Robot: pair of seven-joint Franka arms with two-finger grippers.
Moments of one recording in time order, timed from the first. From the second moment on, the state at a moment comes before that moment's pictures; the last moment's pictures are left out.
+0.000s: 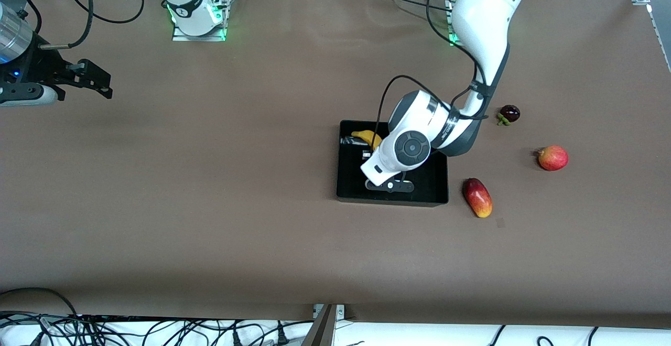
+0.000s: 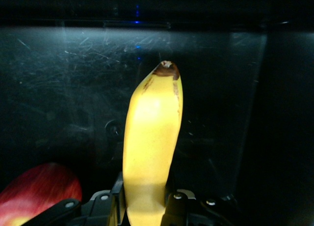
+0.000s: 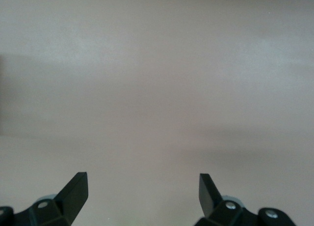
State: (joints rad) left arm -0.51 0.77 -0.03 -1.42 -0.20 2.00 -0.41; right arm 0.00 -0.01 0.07 -1.62 -0.02 1.61 0.00
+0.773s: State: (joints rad) left arm -0.41 0.66 0.02 -1.35 -0.20 1.77 -0.42; right arm 0.00 -0.01 0.07 -1.62 -0.02 1.60 0.00
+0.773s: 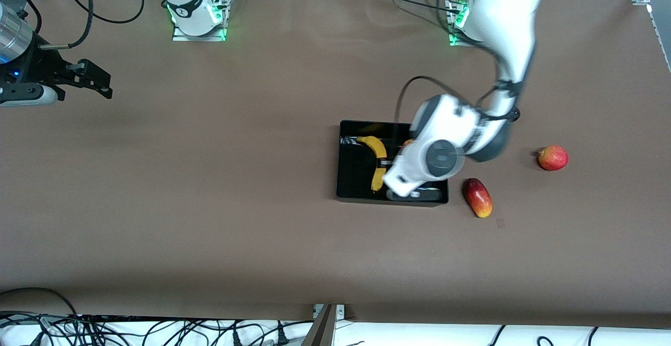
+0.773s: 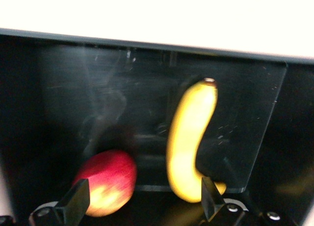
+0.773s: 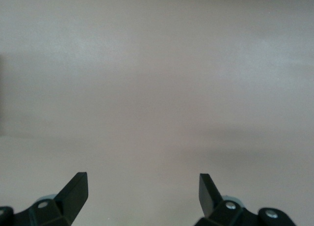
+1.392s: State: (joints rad) left arm -0.13 0.28 0.03 -1.36 -0.04 1.49 -0.09; right arm 0.00 -0.01 0.07 -1.62 -0.02 1.60 0.00
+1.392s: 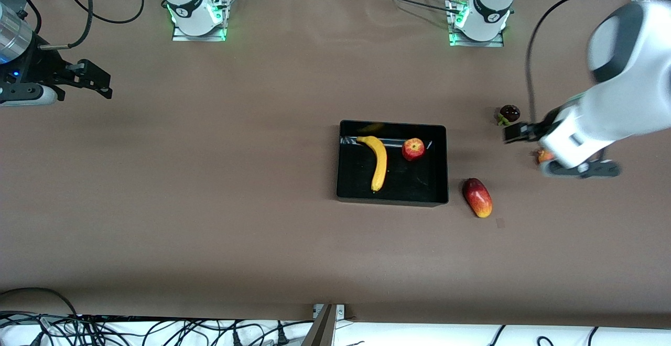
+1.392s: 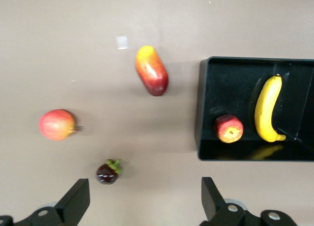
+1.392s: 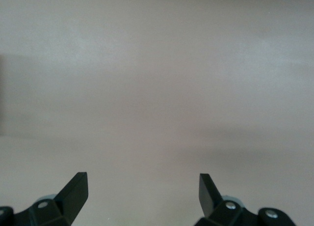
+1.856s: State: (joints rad) left arm -0.01 0.07 -0.03 -1.59 0.03 1.56 0.02; right arm 0.00 -0.01 0.07 -1.62 -0.02 1.60 0.00
